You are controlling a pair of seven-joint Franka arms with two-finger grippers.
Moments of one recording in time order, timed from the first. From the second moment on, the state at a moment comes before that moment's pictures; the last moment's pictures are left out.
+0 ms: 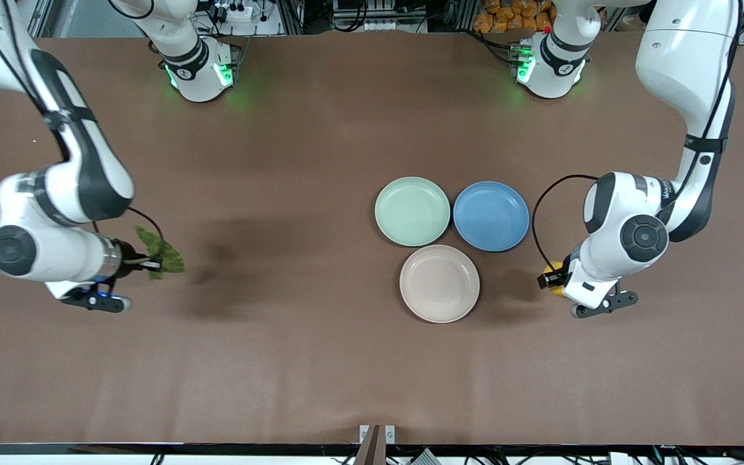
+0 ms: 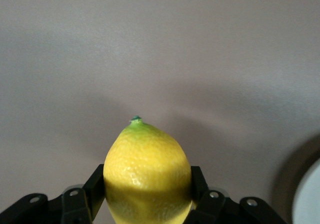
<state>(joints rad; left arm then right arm) -0.09 0.53 -0.09 -1.75 0.12 2.25 -0.48 -0.39 0.55 0.52 -1.70 -0.28 2.00 0.40</state>
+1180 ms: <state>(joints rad) 0.01 0.59 -0.10 -1.76 0.20 2.31 -0.35 -0.19 0.23 0.40 -1.42 -0.15 1.63 0.32</state>
